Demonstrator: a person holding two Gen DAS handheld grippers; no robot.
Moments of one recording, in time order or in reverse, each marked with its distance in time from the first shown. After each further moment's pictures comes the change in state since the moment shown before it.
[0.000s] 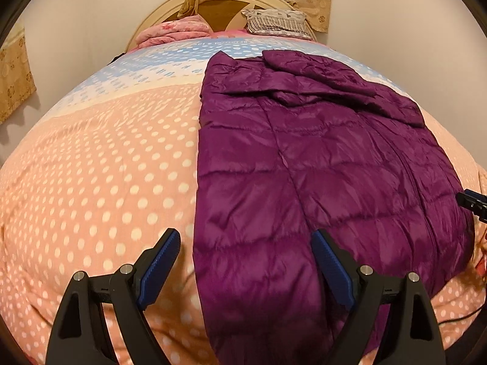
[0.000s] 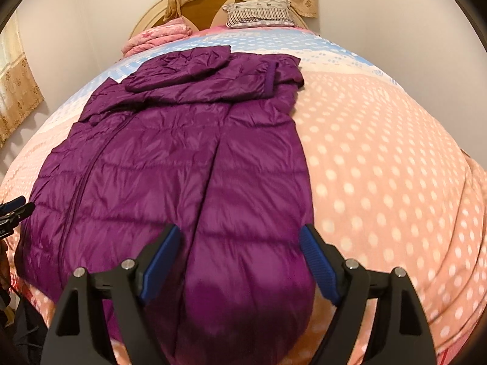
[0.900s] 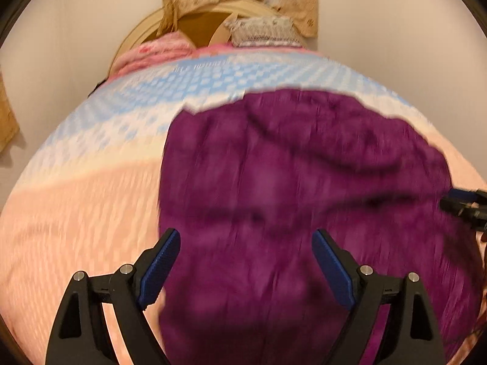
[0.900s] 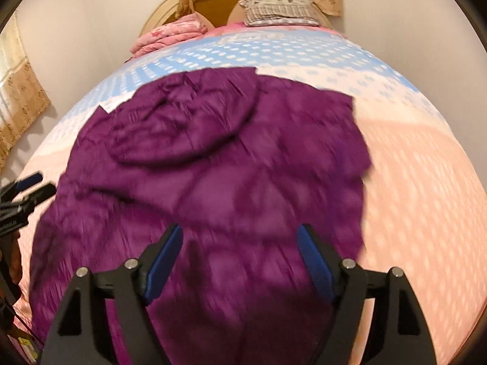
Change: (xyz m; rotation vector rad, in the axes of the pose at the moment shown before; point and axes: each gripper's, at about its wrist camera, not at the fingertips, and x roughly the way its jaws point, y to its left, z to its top) left arm 0.075 -0.025 0.137 0.075 -0.033 0.008; right arm 0.073 0.018 0.124 -0.034 0.031 0.070
